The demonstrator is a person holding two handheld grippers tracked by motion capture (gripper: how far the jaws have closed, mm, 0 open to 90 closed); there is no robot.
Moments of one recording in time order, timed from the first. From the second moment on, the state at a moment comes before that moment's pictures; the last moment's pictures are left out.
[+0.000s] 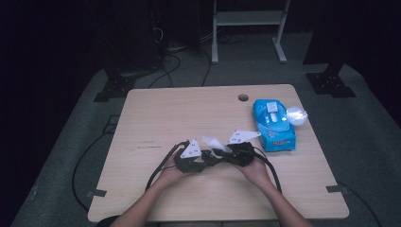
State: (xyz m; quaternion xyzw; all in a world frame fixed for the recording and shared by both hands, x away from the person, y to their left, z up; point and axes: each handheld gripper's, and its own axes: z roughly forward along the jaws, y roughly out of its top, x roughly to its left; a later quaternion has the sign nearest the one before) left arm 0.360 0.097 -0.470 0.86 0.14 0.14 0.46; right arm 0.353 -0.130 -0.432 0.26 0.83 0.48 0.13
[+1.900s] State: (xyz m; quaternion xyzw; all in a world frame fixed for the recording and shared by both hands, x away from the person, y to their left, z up) left arm 0.360 0.098 -0.468 0.87 0.14 0.14 0.46; right arm 0.361 -0.160 -0.427 0.32 0.80 0.47 0.16
